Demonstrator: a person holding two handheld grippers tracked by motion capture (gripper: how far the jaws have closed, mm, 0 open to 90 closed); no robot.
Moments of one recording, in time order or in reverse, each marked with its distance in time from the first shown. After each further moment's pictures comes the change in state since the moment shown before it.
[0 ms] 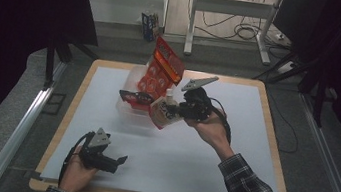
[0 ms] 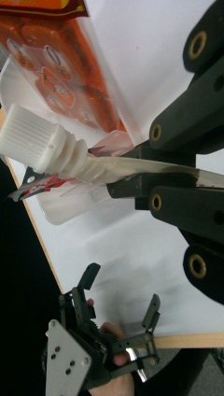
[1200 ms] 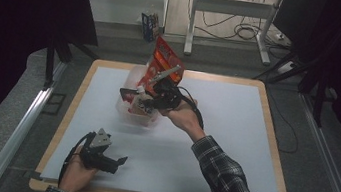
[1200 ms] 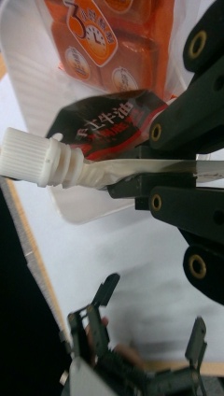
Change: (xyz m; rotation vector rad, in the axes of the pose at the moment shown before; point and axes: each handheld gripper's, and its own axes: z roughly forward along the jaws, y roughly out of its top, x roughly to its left) left arm -0.001 0.000 0.002 0.016 0.004 0.013; right arm 0.002 0.038 0.083 0.122 0.040 -0.050
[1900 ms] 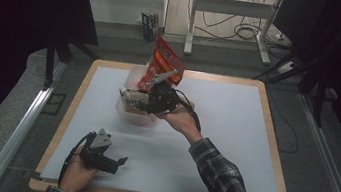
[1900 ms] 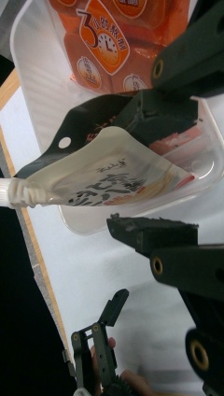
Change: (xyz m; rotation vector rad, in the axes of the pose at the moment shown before) left arm -0.001 0.000 0.001 0.007 0.004 0.008; right arm 0.005 -0.004 0.007 -0.053 -0.056 -0.037
